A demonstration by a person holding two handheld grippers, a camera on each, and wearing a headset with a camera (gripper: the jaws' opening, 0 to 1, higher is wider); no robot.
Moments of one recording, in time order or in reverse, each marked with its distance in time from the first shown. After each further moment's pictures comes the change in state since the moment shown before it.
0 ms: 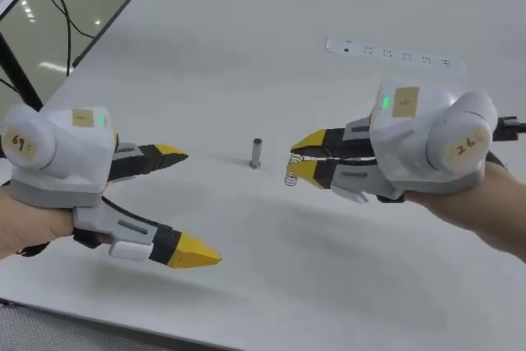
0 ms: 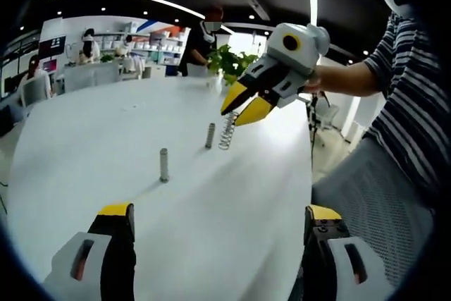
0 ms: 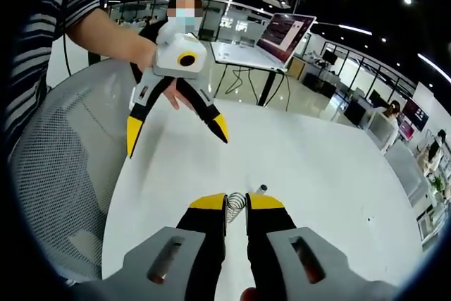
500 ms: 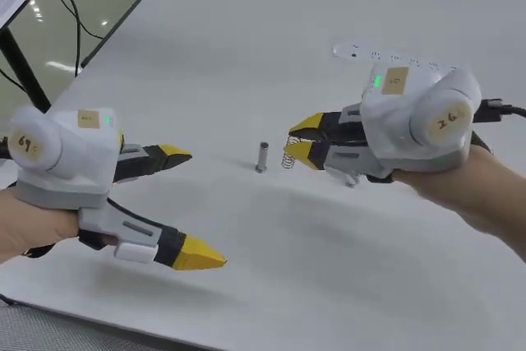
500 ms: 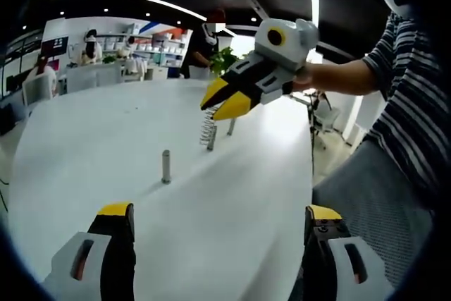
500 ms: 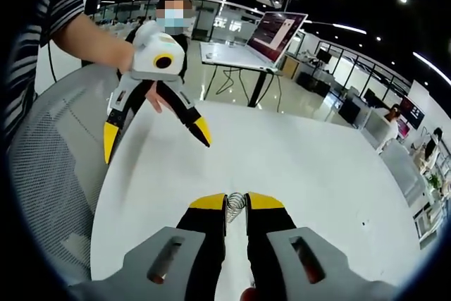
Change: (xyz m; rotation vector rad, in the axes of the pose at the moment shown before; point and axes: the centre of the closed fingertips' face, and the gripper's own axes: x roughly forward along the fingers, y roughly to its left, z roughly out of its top) left arm -0.002 0.001 0.002 -0.007 -0.016 0.009; right arm 0.015 -0.025 0.008 0.009 0.006 -0.037
